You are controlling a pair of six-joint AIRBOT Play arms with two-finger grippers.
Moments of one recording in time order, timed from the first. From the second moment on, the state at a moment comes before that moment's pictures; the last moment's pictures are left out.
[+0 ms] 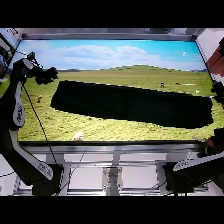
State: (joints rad) left arm 0.19 -1.90 1.79 1.29 -1.00 -1.70; right arm -0.75 -1.77 1.55 -1.21 0.90 1.65
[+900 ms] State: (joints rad) left arm 0.34 -1.92 1.79 1.16 -1.55 -1.47; right arm -0.65 -1.76 1.88 -1.15 1.63 1.40
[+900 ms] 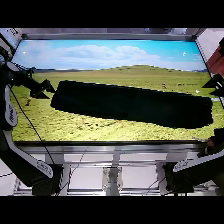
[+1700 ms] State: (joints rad) left arm 0.25 -2.03 1.79 1.14 -1.54 -1.43; right arm -0.38 -1.76 1.88 -1.13 1.58 1.34
